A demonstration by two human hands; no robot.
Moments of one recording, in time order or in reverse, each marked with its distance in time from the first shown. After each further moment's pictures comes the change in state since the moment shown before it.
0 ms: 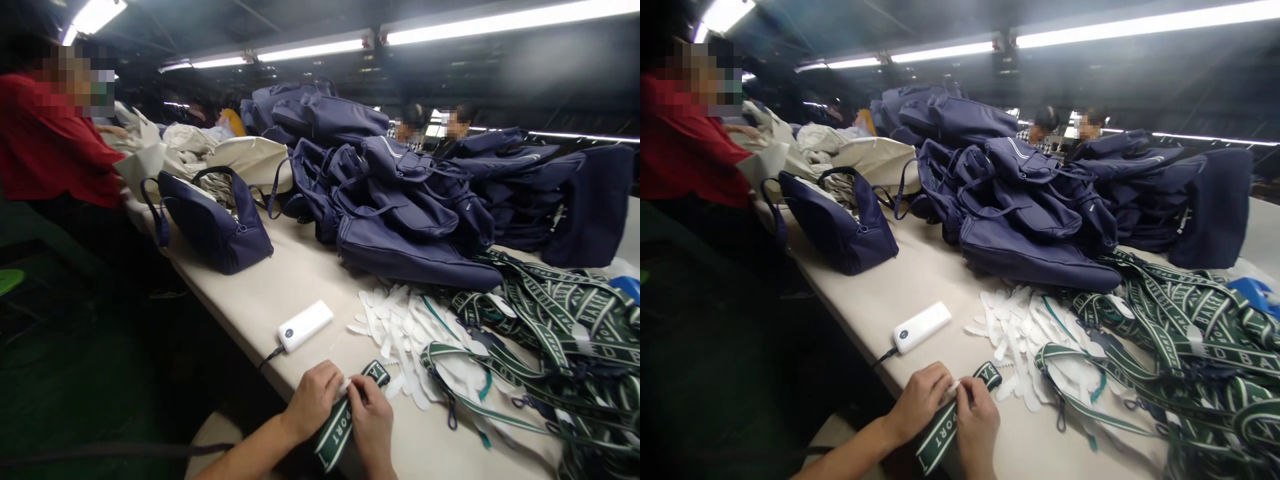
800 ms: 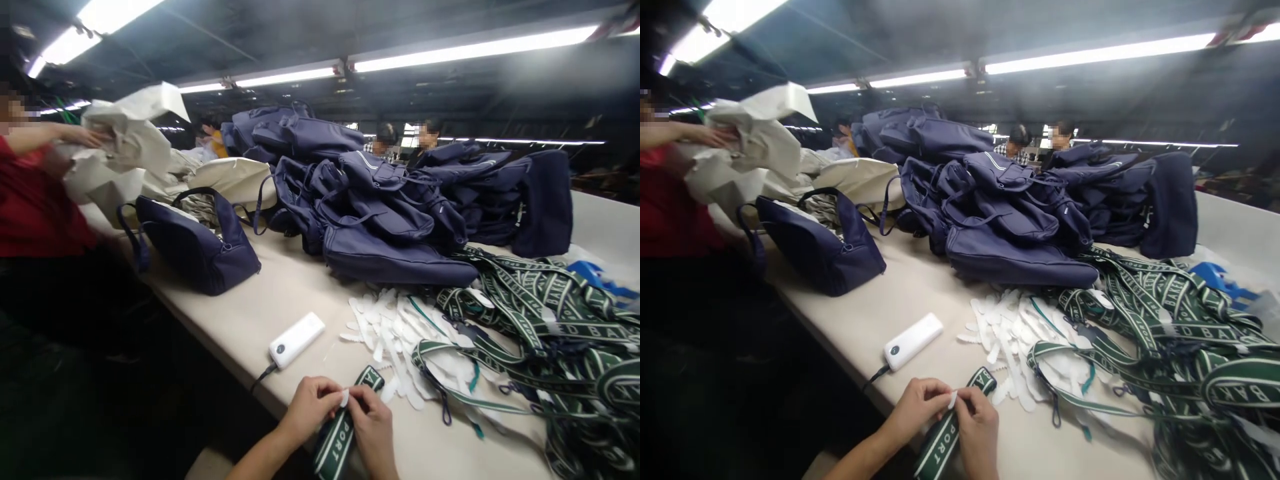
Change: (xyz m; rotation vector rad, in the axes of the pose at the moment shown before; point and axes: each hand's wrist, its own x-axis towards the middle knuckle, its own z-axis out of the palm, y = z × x) left_hand 0.016 -0.004 0.003 -0.351 -0.099 -0.387; right_hand 0.002 0.016 0.002 0.297 -0.079 0.115
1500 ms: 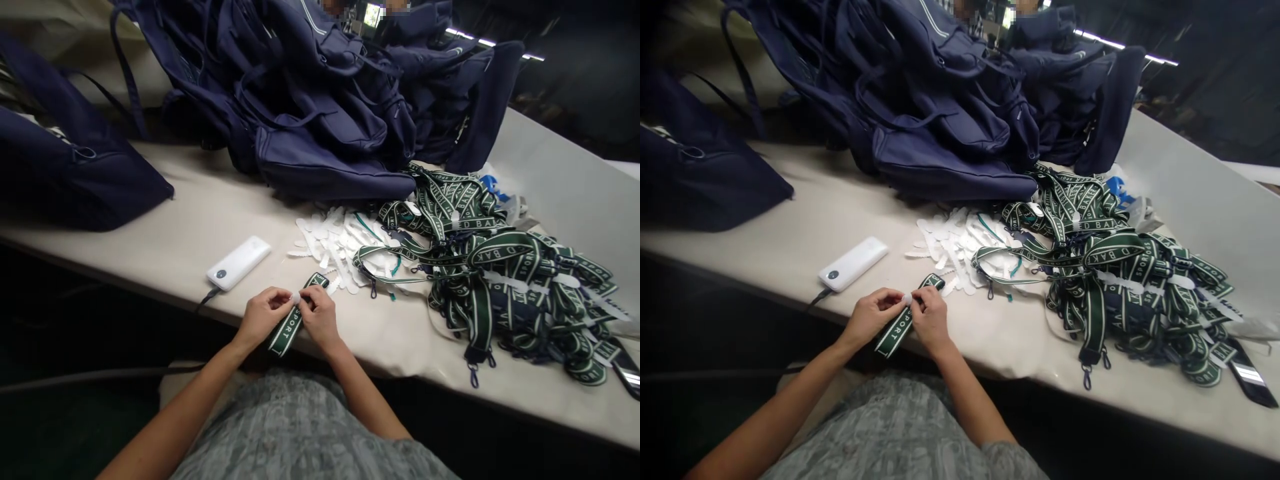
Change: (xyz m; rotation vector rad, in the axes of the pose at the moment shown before) left_hand -0.004 -0.006 0.006 0.112 0.068 0.130; right_hand -0.003 -0.027 -0.012 -0.184 0.070 -0.178
